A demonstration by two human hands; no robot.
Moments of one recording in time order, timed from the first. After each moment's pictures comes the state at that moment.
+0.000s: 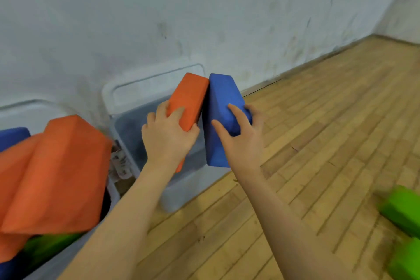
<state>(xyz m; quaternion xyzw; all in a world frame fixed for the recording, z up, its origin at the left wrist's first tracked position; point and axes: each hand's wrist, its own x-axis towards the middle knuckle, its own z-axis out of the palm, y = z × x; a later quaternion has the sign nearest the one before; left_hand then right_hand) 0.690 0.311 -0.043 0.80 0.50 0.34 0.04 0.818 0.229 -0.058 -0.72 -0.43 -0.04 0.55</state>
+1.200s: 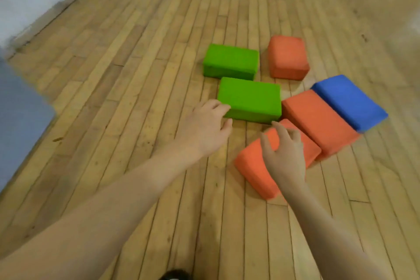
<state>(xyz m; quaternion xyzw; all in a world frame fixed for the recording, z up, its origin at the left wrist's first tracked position) 0.972 -0.121 -0.206 0.97 -0.03 0.03 0.23 0.976 -0.301 -0.269 -0.95 0.05 -0.04 0.32</state>
